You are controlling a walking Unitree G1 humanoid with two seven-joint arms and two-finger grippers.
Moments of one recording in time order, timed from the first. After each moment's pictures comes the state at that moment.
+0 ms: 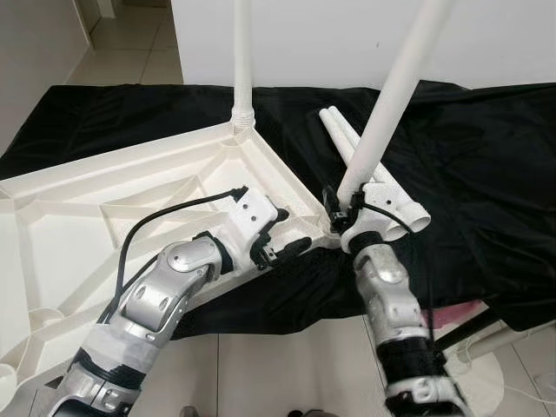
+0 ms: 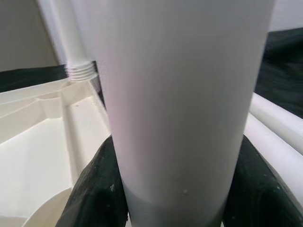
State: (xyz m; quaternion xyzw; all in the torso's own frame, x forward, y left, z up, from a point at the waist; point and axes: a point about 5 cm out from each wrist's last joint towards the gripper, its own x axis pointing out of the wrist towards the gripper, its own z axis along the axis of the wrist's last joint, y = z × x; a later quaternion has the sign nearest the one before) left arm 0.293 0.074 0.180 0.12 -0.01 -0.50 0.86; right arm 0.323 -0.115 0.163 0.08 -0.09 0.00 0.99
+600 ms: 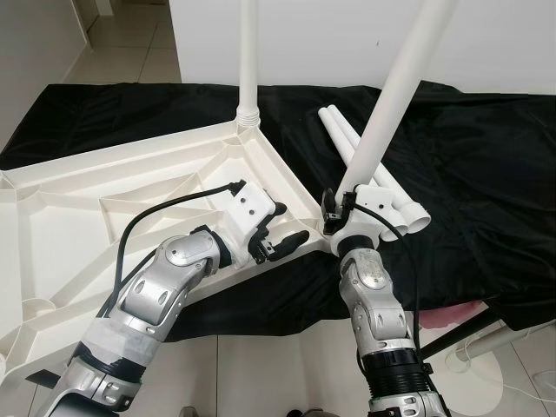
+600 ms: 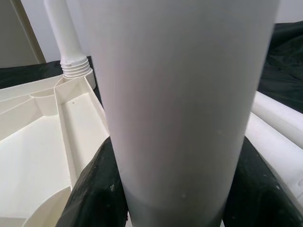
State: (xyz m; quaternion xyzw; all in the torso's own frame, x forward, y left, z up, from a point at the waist) left arm 0.296 0.073 0.186 0.12 -0.02 -0.50 0.86; right arm 0.316 -0.106 0.165 0.08 -0.08 -0.01 0.99
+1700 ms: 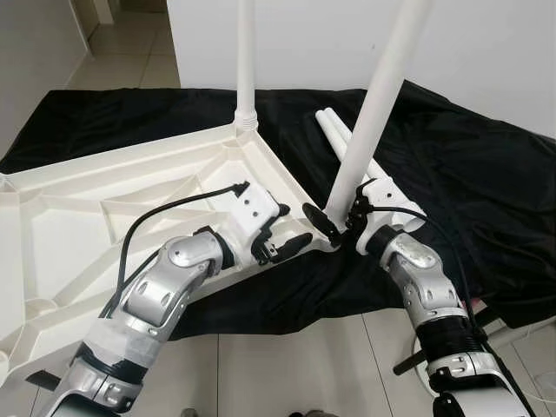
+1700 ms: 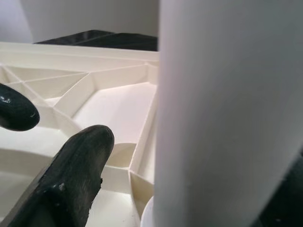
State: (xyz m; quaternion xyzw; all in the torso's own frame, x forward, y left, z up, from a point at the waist) left arm 0.292 0.068 0.185 0.13 -0.02 -0.51 0.85; right arm 0.341 -0.141 0.162 -0.05 -0.06 0.33 0.94
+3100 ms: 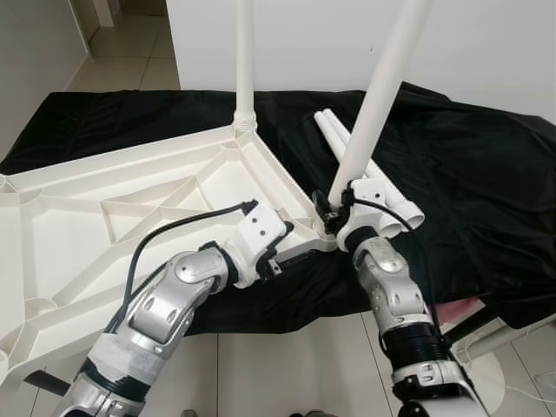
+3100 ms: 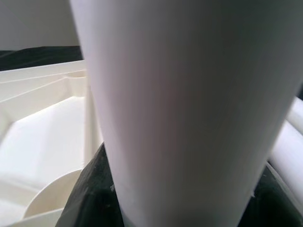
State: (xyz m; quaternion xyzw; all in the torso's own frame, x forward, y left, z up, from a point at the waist) left arm 0.282 0.064 0.170 0.14 0.00 -0.51 0.85; right arm 0.338 -0.114 0.159 0.04 -0.05 0.07 1.00
